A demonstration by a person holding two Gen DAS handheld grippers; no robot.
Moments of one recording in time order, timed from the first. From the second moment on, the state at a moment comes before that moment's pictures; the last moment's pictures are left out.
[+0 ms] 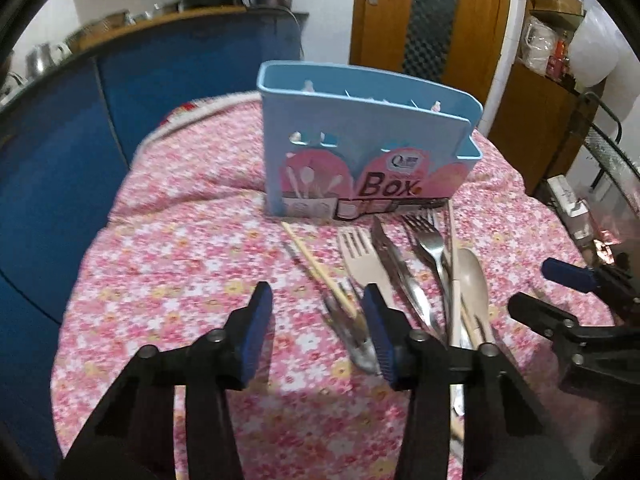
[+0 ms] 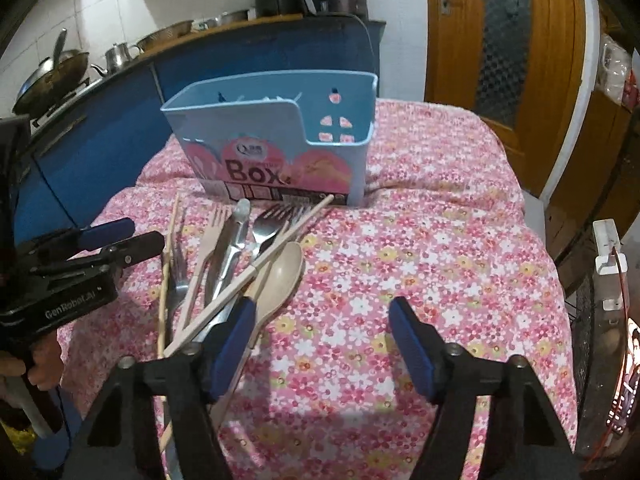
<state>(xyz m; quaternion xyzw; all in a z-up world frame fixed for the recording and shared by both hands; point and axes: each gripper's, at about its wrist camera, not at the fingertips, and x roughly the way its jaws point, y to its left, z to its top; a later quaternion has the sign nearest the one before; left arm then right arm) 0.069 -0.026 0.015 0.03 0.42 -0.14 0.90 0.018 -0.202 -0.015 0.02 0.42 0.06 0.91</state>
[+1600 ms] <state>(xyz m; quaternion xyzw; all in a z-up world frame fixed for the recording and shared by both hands) 0.157 -0.004 0.010 -0.02 0.48 -0.25 0.84 0.126 -0.206 -0.023 0.14 0.52 0.05 0.84</state>
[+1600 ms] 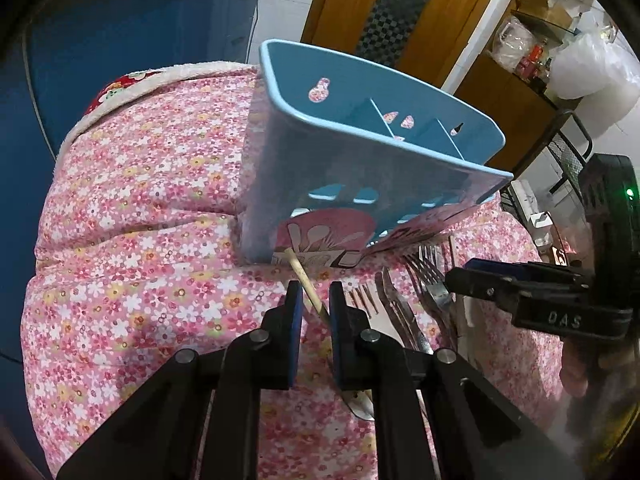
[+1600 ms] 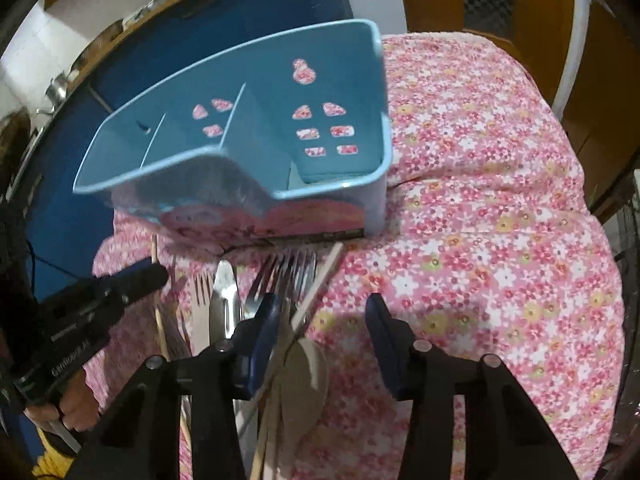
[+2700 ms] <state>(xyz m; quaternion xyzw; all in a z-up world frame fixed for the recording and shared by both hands) 0.131 -0.001 0.063 -0.06 0.42 -0.25 0.87 0.091 -0.205 0.040 0.17 0.39 0.15 0.89</state>
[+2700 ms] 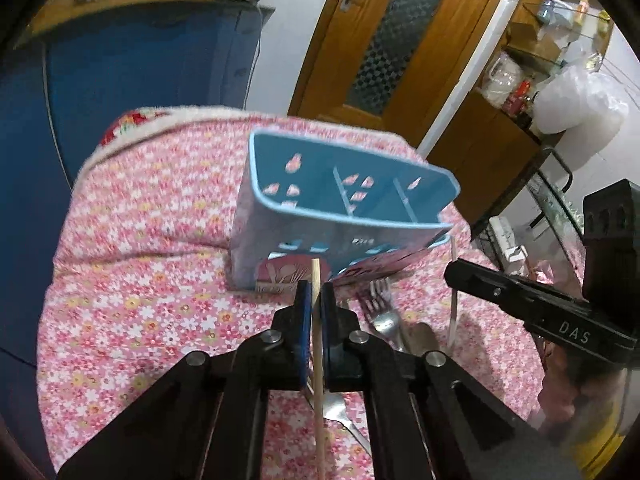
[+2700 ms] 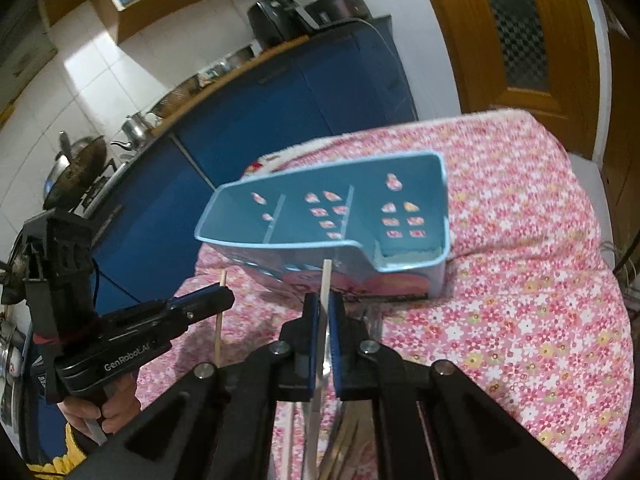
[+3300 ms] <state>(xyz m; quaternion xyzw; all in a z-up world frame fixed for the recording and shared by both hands) 0.099 0.008 0.134 -0.05 0.32 -0.22 0.92 0.046 -0.196 0.110 0.11 0.27 0.14 0.95</state>
